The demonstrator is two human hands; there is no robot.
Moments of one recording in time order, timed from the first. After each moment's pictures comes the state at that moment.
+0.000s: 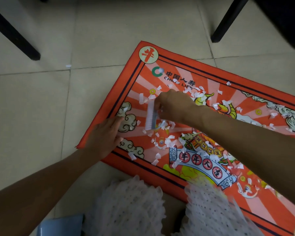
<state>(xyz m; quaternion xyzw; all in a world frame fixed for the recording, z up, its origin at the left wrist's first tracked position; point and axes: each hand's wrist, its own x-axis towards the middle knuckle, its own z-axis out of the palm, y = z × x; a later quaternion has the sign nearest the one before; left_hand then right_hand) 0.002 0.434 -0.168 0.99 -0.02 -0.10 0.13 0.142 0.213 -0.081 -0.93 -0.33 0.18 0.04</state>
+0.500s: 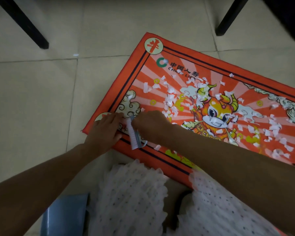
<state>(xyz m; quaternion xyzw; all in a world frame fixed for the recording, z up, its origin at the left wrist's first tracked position) -0.039 0.437 -0.167 0.98 -0.01 -0.10 0.15 0.045 0.252 -0.091 -0.85 -0.49 0.19 -0.01</state>
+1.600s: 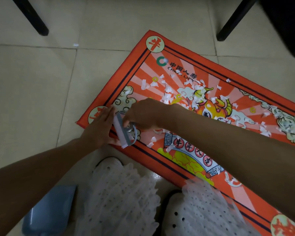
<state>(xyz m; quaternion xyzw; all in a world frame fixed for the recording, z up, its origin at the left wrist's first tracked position) -0.045 0.428 -0.178 0.96 0.03 -0.17 0.23 0.071 0.254 -0.070 -0.75 -0.63 0.19 -0.04</state>
